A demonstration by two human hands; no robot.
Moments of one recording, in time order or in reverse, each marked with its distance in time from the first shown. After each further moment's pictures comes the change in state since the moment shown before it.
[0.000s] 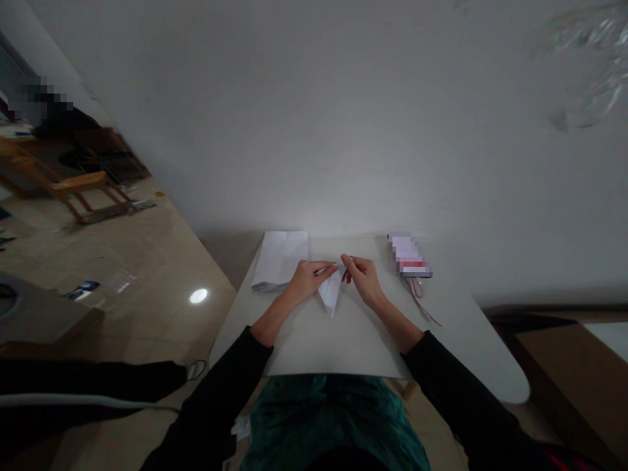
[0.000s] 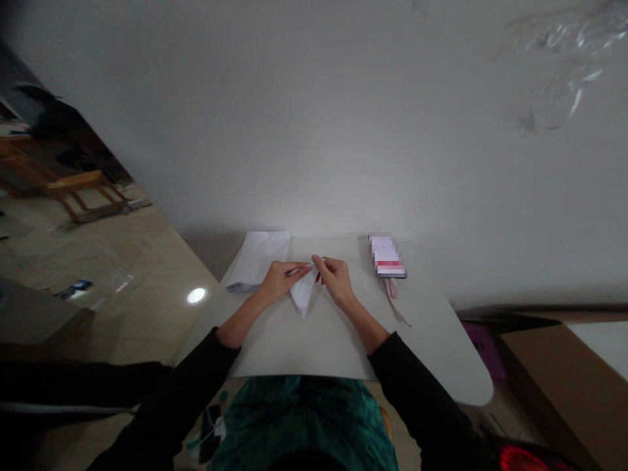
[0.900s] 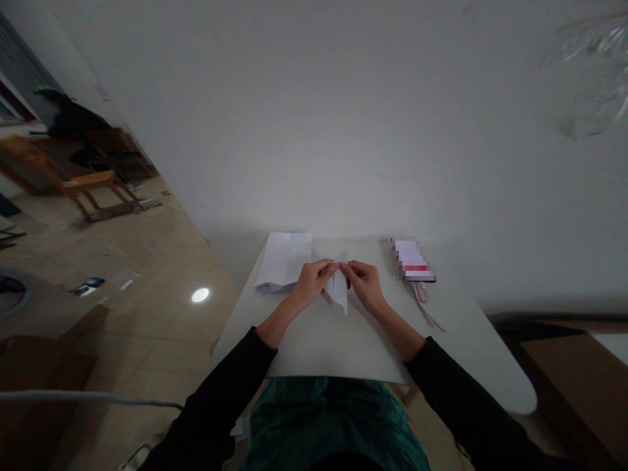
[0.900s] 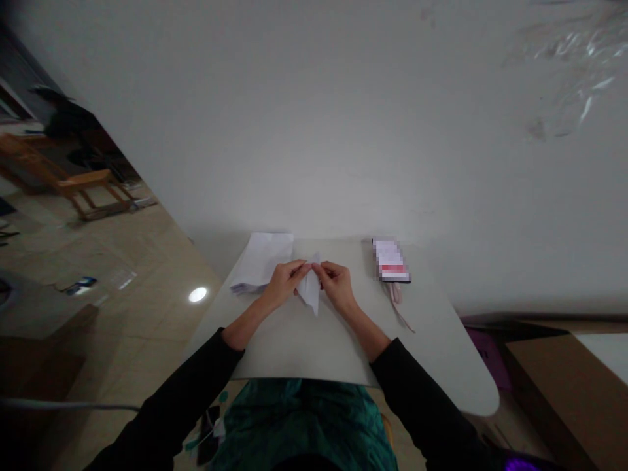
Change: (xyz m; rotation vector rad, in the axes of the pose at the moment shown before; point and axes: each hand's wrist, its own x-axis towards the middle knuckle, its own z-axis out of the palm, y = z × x) left_hand -0.003 0.000 0.004 -0.107 0.026 -0.105; right_hand -0.007 -0.010 0.009 0.041 0.001 0.000
